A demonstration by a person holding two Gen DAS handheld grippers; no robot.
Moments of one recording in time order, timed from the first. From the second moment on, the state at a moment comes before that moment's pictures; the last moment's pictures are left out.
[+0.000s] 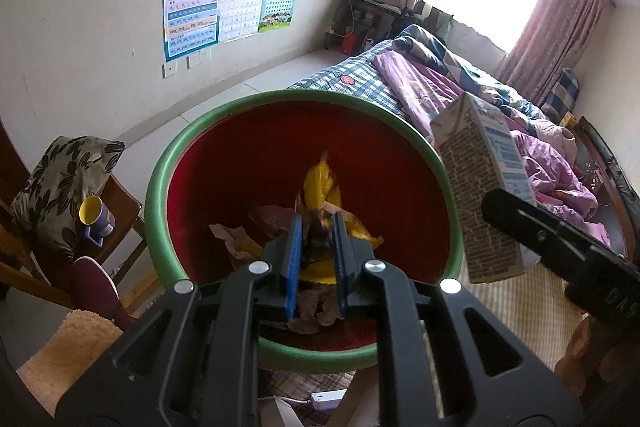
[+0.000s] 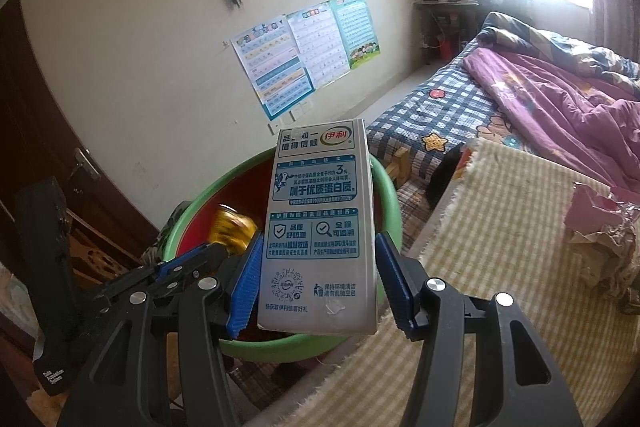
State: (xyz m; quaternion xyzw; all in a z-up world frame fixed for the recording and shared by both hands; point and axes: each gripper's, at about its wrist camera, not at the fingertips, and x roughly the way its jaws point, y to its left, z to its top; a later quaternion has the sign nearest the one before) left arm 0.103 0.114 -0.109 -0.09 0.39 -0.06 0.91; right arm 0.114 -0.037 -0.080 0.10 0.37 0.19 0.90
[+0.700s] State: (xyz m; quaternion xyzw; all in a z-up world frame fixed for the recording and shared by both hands) left arm 0.106 0.122 -0.113 -0.11 0.40 -0.04 0.91; right arm 0.126 -0.020 -0.087 0.09 0.37 0.21 0.90
